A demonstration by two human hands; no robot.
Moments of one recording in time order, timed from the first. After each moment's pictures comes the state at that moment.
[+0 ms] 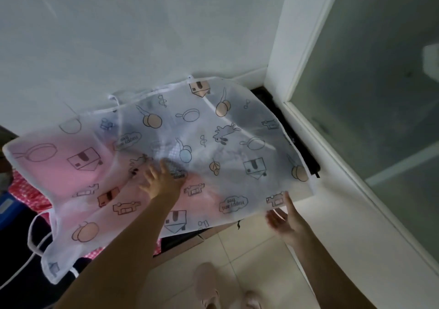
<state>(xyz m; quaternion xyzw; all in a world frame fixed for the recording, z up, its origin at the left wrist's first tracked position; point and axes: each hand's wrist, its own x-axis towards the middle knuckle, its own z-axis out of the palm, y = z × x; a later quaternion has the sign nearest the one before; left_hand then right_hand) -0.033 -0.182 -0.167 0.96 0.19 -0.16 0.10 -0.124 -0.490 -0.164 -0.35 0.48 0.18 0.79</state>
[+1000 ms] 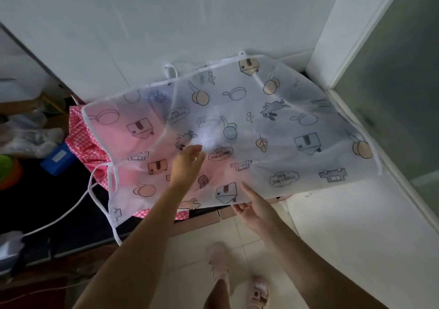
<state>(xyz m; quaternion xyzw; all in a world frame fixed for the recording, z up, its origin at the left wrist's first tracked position) -0.085 -0.166 -0.133 0.89 0.15 -0.01 0.43 -0.137 -0.352 -0.135 -0.27 0.41 0.27 0.83</state>
